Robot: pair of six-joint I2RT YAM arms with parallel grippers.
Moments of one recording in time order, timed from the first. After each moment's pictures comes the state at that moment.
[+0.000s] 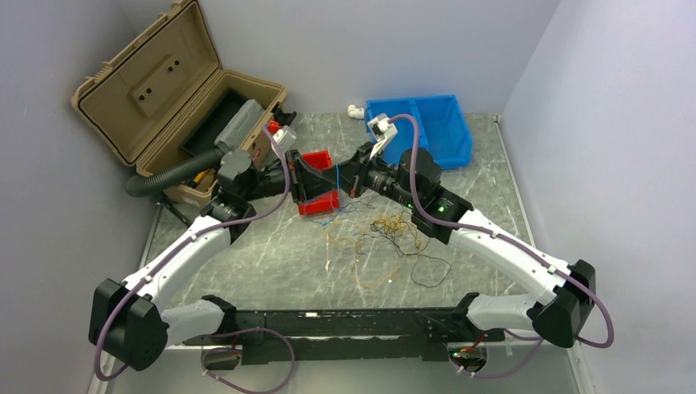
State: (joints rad) left arm -0.45 1.15 0.85 0.38 0.85 -0.56; right arm 0.83 1.22 1.11 0.10 -0.20 0.48
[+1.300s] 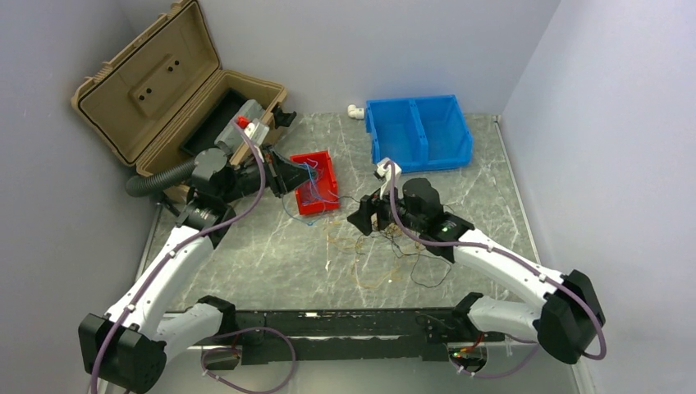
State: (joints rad) left arm -0.34 1.01 0.88 0.18 0.75 -0.54; right arm 0.71 1.10 0.72 0.03 -0.24 0.20
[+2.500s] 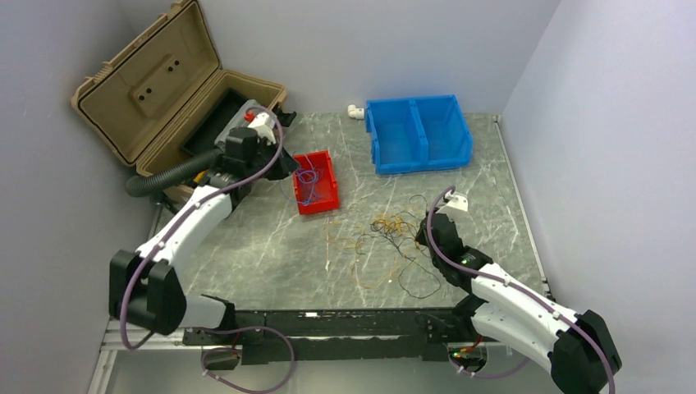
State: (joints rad) left arm -0.29 1.31 1.03 -0.17 0.28 -0.48; right arm 0.62 0.84 0.36 -0.10 0.57 0.64
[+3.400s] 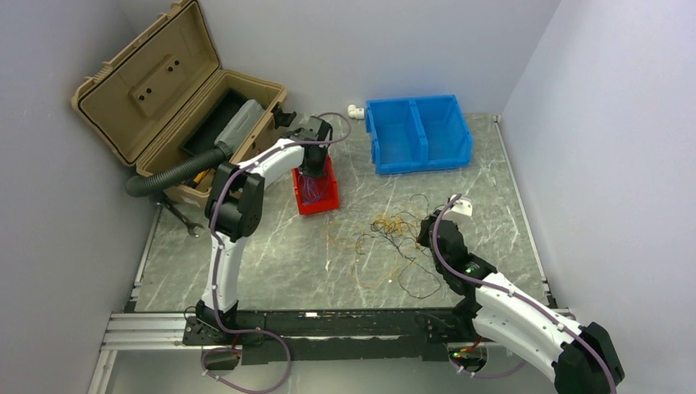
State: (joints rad) left arm -0.45 2.20 1.77 -0.59 -0.10 -0.25; right arm 0.62 0.74 0.28 0.00 0.57 0.61
